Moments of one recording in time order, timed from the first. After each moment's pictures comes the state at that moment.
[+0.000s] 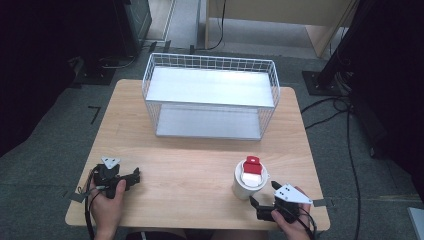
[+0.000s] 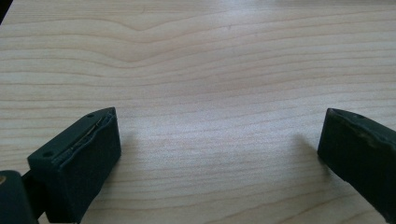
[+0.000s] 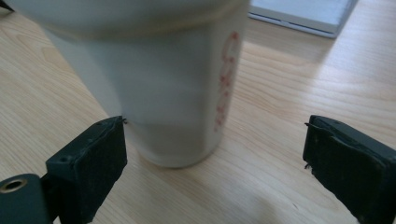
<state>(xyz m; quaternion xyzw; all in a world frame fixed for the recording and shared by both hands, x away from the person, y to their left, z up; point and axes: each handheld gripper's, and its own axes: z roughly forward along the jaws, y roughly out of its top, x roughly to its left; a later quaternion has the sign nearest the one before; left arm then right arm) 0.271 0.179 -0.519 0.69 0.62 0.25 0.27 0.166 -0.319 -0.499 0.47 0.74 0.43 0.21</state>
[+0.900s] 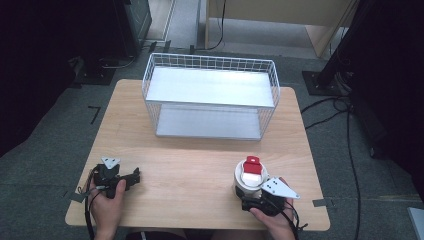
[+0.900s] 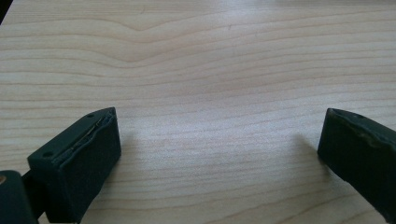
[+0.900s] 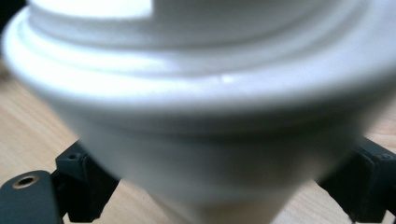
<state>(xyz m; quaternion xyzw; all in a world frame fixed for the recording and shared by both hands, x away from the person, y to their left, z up) 0.271 0.179 -0.519 0.69 0.62 0.25 0.27 0.182 -0.280 -0.487 0.47 0.71 0.47 0.23</state>
